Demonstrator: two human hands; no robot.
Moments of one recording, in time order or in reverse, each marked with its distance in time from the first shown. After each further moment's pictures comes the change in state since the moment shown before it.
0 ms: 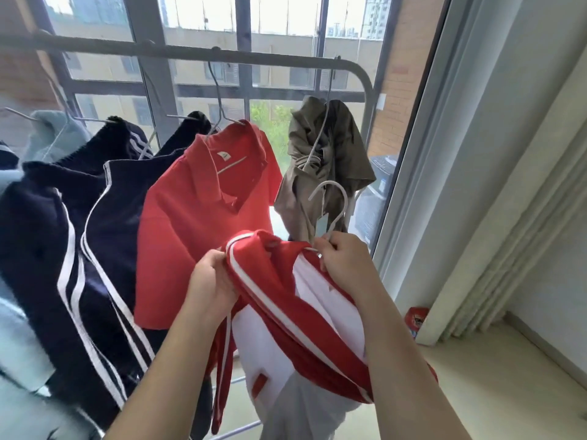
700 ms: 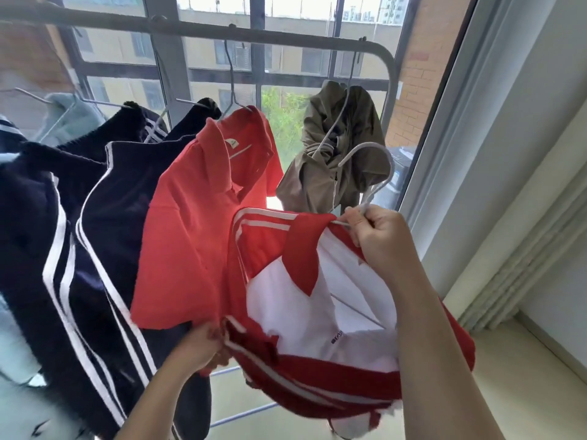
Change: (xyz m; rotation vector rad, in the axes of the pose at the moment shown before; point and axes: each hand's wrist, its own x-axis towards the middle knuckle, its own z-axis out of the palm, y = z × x) left_hand -0.007 -0.060 -0.125 1.108 0.090 -0.375; right_hand 0.010 -0.006 -0.018 0.188 0.106 -0.155
